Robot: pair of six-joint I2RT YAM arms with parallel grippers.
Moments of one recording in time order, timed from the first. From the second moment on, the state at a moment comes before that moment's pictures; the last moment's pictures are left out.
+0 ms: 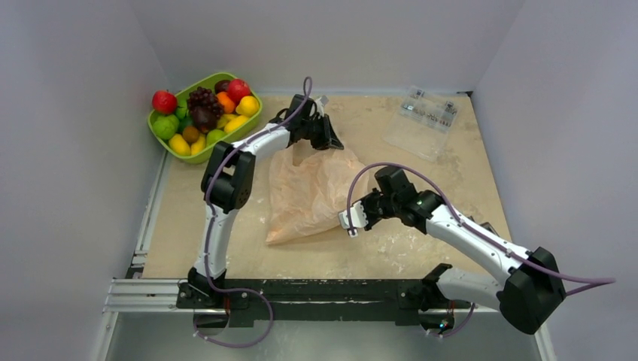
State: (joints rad) left arm -0.47 2.27 1.80 -0.26 0.55 -0.70; right arm 0.65 1.12 0.75 -0.47 -0.41 -1.33
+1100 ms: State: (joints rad) left arm -0.46 1.94 1.66 -0.36 0.58 -0.42; right arm 0.23 1.29 1.14 -0.70 -0.58 -0.50
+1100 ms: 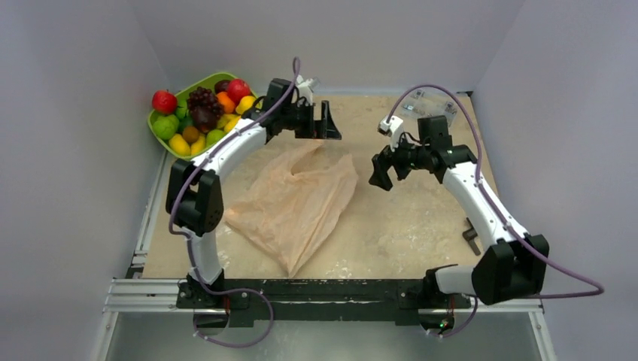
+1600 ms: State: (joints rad) left arm -0.19 1.82 1.64 -0.72 0.53 0.13; right arm 0.33 1.50 0.97 -0.50 -0.66 0.26
